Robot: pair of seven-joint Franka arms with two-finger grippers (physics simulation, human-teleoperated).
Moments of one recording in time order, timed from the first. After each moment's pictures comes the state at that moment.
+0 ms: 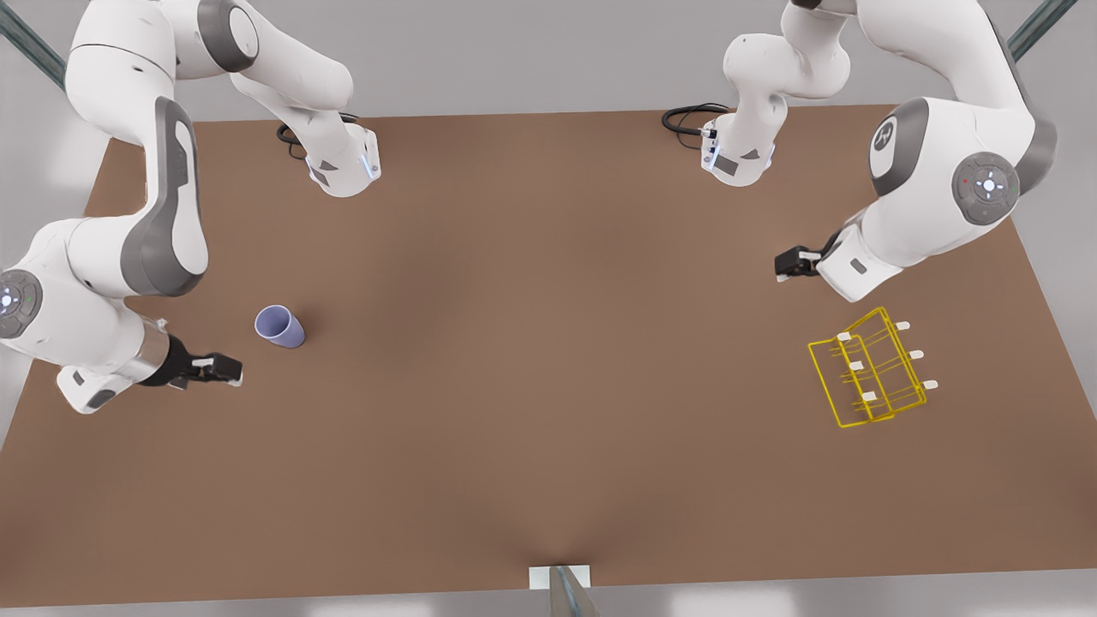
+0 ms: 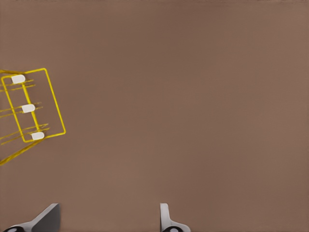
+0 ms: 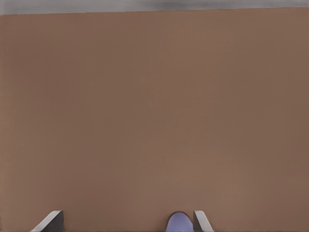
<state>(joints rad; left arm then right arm) -0.26 0.16 0.10 -1.44 -0.11 1.43 -0.10 -0.24 0.39 0.29 -1.34 -0.04 1.71 0.00</state>
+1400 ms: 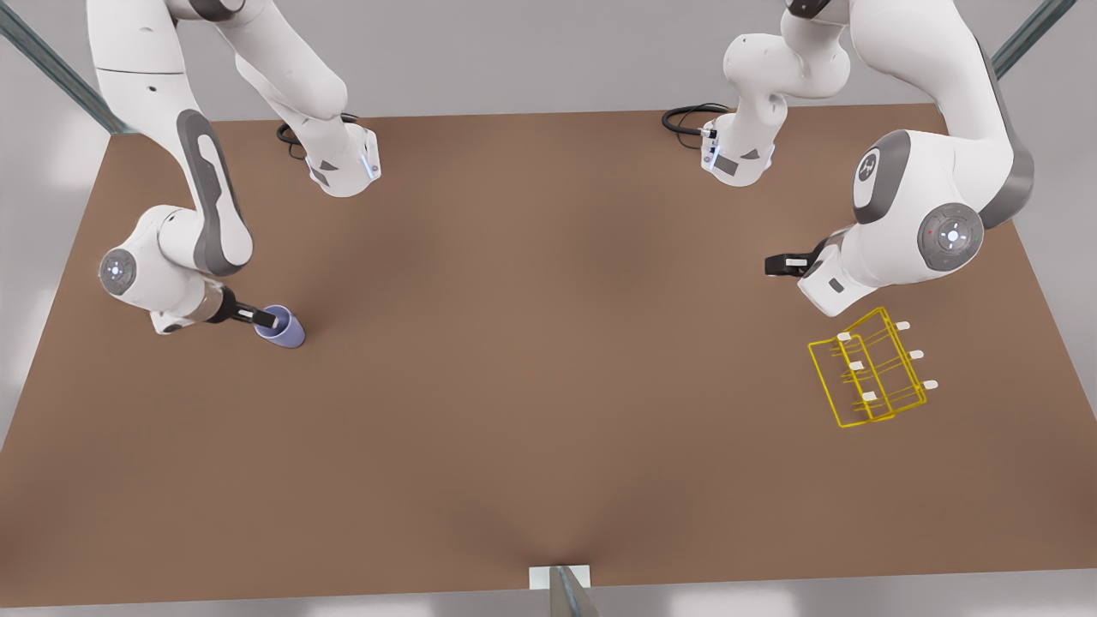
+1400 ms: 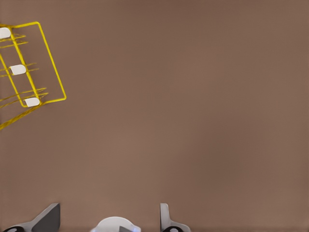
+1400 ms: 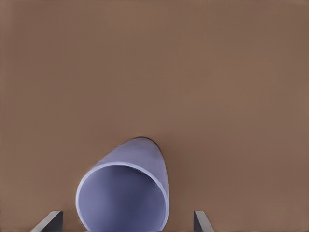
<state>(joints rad) -0.26 0.21 0.10 -1.46 -0.10 1.31 -0.13 -0.57 0.12 0.37 -2.31 0.08 2.25 0.04</state>
